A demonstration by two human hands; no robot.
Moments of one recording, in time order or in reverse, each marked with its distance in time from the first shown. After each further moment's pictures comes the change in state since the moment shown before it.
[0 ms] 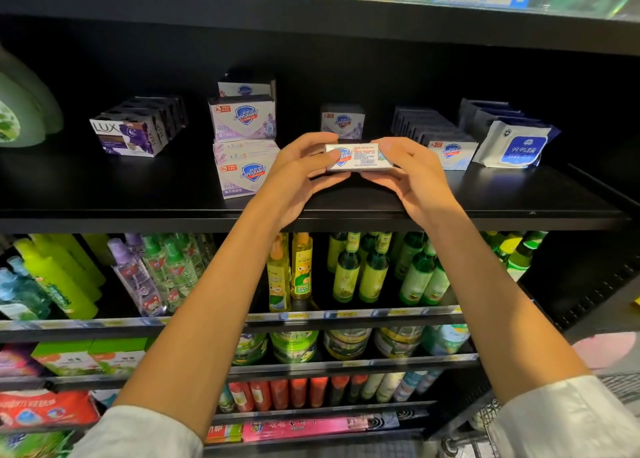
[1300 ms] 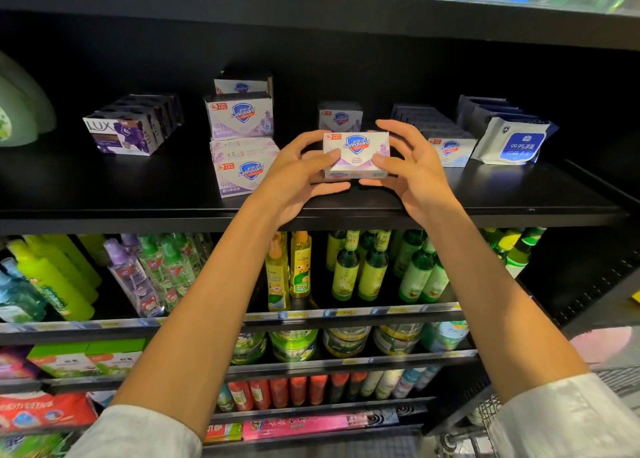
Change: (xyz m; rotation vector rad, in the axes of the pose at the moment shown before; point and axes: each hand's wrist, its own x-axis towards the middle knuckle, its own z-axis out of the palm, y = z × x) left_hand 0.006 -0.002 0.001 0.045 0.005 -0.093; right_hand -0.006 -0.003 0.001 -0.050 -0.057 -0.052
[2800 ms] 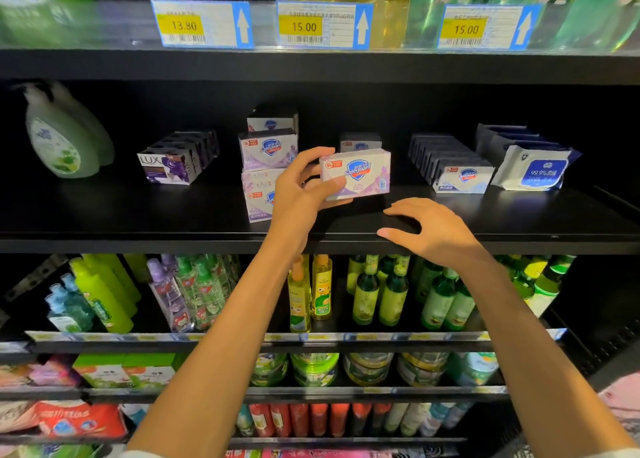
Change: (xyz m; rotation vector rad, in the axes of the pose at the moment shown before) left_hand -0.036 0.015 0.001 0.187 0.222 0.361; right_hand -0.023 0.016 -0.028 -1.194 -0.148 -0.113
